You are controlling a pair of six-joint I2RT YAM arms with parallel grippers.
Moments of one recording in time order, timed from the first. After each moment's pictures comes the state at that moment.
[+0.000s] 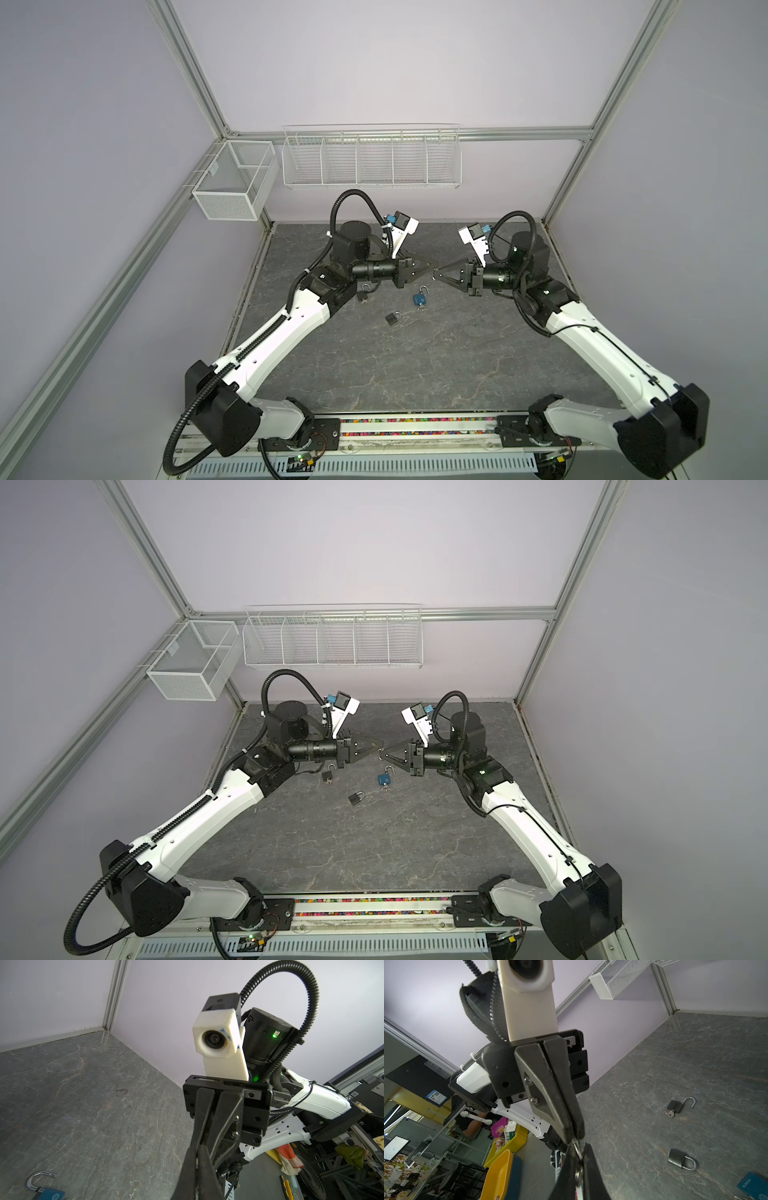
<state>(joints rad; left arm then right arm) -0.67 1.36 1.29 -0.13 0.79 -0.41 0.44 1.21 1.07 -0.07 -1.01 0.49</state>
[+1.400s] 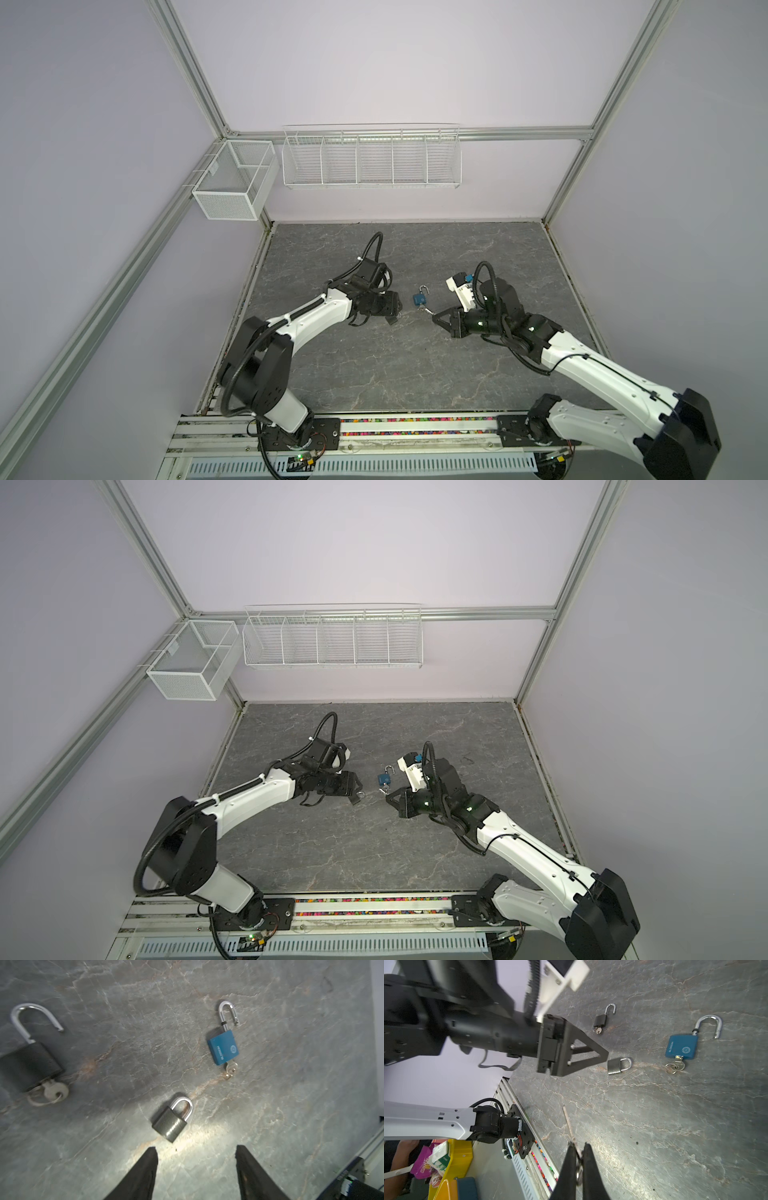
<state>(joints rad) -0.62 1.64 1.06 -0.46 0.22 -0.42 0.68 1.07 0.75 -0.27 -0.42 0.55</state>
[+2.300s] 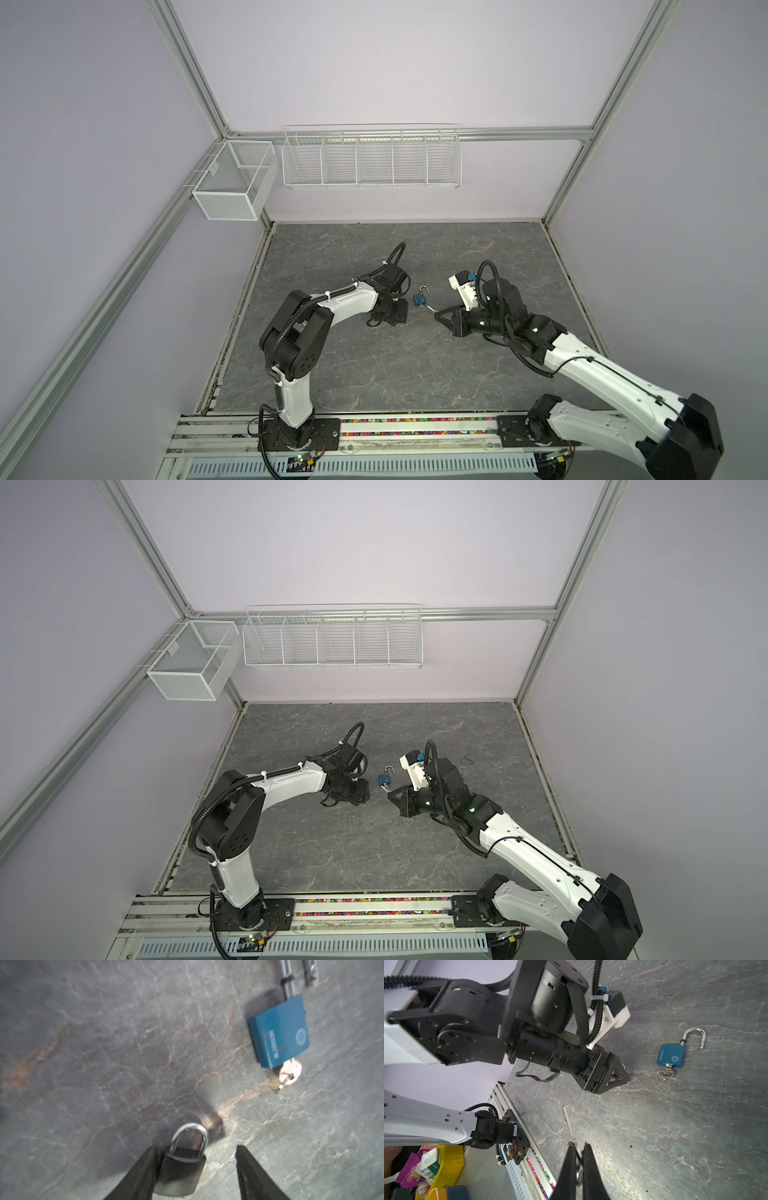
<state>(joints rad) -0.71 1.87 1.19 -0.55 0.09 -0.48 0.68 1.06 0.77 -0.30 -0.38 0.52</state>
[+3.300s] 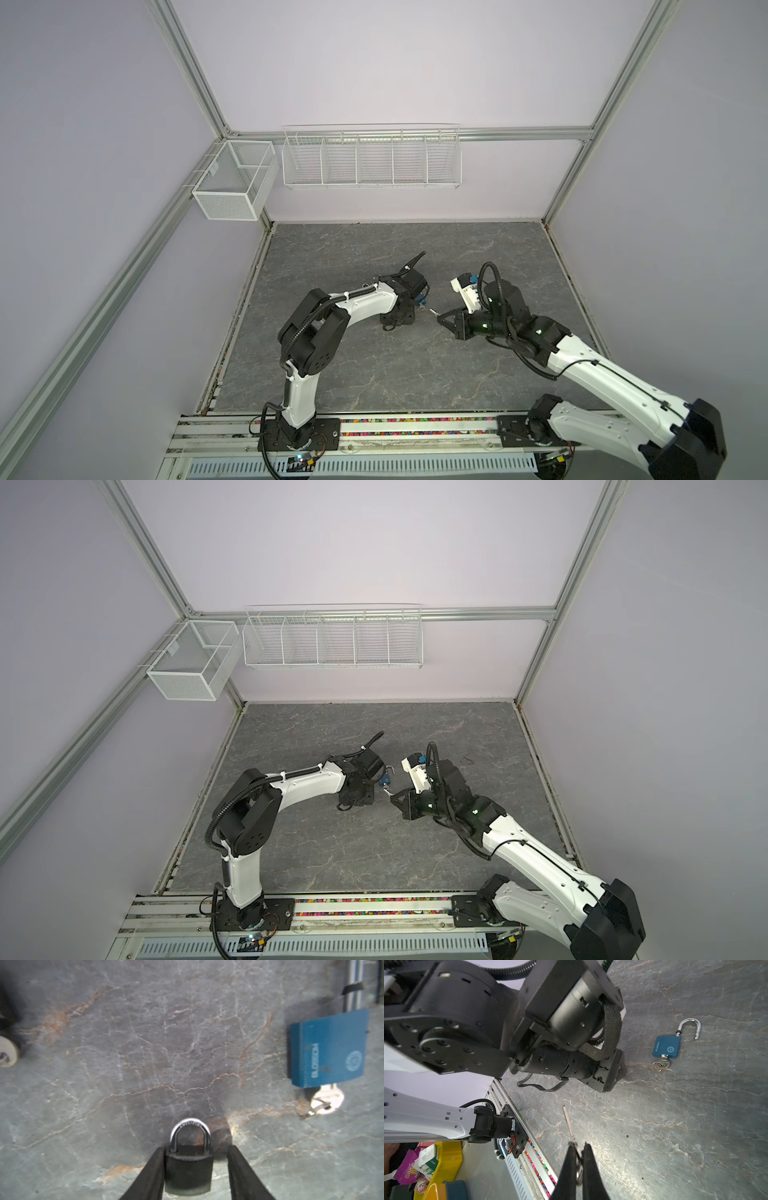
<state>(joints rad) -0.83 1.96 1.33 -0.71 -0.14 -0.76 0.68 1.02 0.77 -0.36 -0.37 0.51</state>
